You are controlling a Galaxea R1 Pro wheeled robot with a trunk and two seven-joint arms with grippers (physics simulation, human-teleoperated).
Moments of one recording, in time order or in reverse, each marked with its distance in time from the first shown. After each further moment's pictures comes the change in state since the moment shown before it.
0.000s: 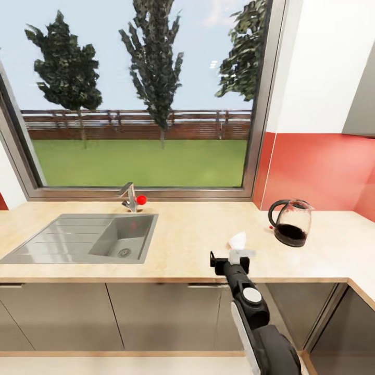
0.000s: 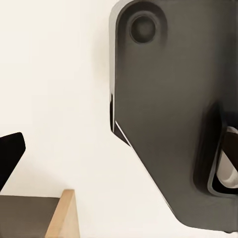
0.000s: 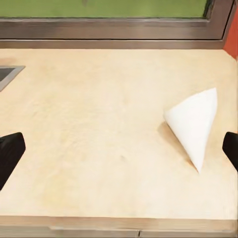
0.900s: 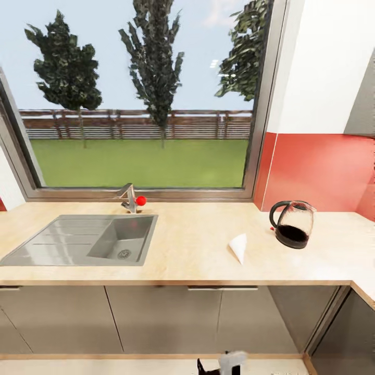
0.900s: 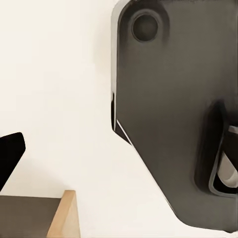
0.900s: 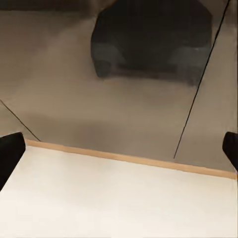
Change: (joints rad) left arm 0.003 0.000 0.002 -0.001 0.001 0.002 0.006; right arm 0.281 -0.013 -0.019 0.639 0.002 -0.590 0.185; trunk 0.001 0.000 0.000
